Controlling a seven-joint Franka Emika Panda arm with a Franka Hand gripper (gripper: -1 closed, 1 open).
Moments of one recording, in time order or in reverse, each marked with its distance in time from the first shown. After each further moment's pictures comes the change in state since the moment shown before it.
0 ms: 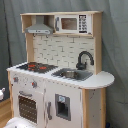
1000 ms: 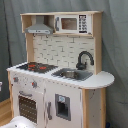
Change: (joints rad) arm -0.163 -0.001 0.016 0.185 0.031 -0.003 -0.114
